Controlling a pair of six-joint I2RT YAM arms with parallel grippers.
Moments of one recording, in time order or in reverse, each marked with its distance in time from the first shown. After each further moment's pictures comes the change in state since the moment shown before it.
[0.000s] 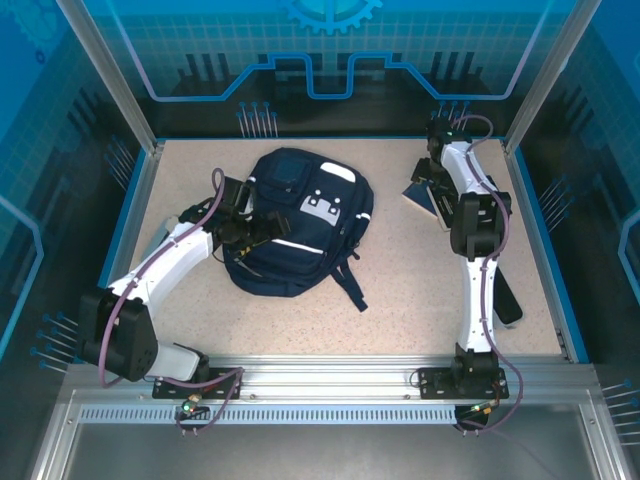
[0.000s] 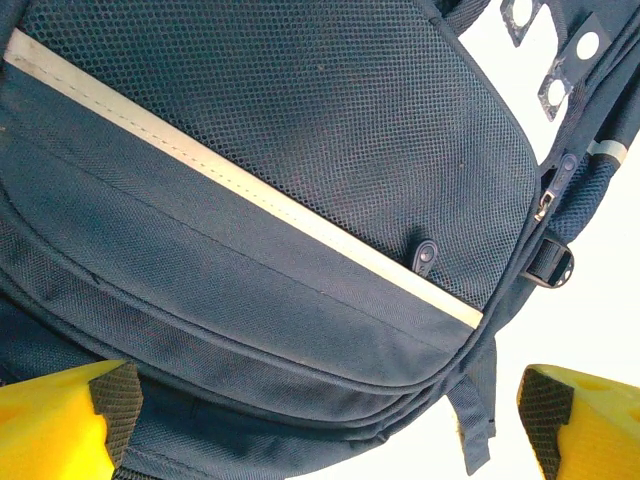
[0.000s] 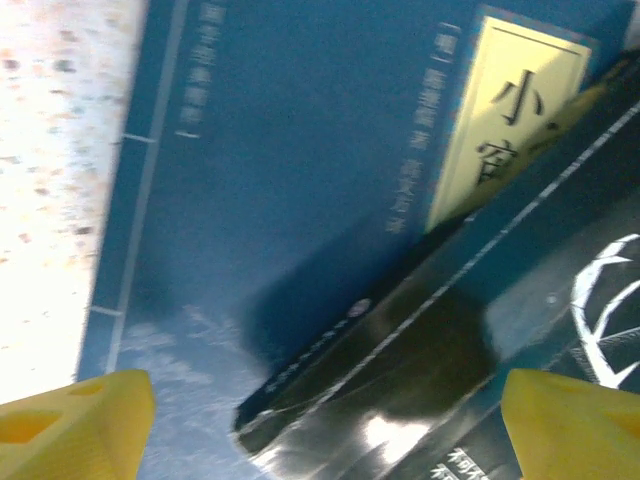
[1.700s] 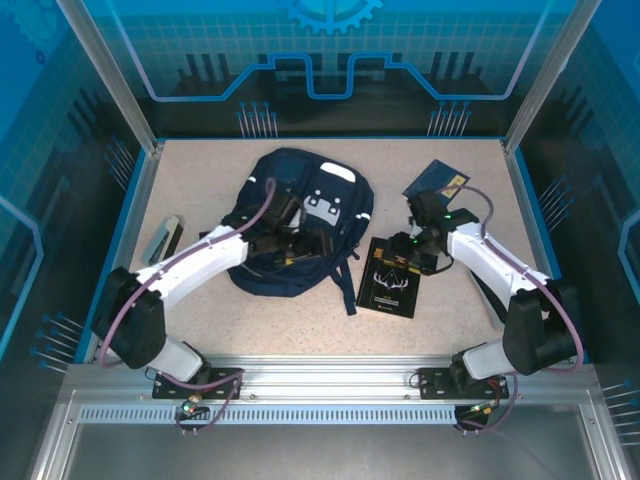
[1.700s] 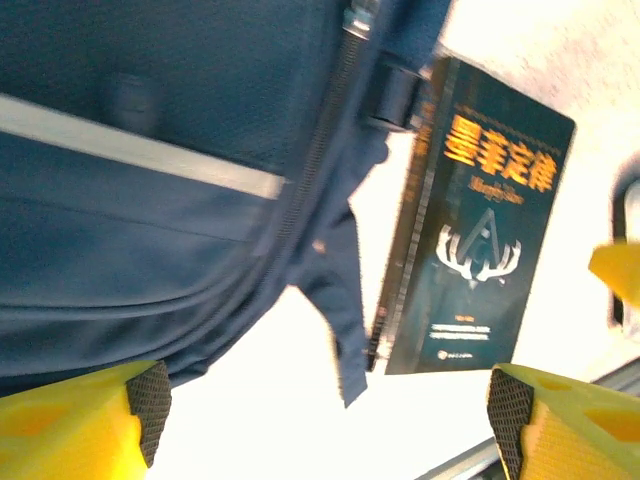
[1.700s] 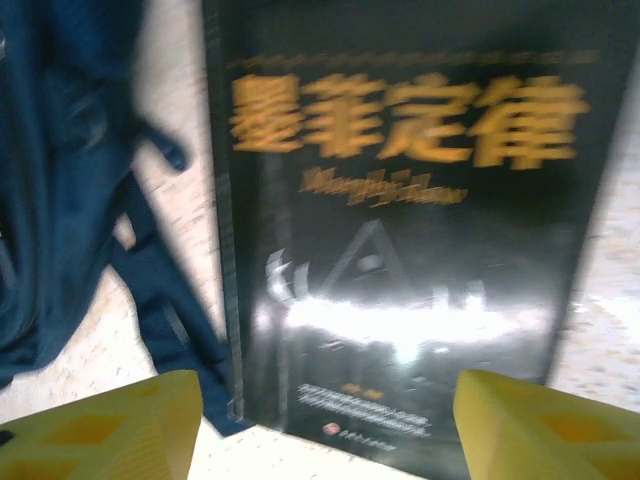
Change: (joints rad) left arm -0.325 0.124 0.084 0.076 0.057 -0.084; right arm 0.266 -1.046 -1.270 0.222 -0.415 0.136
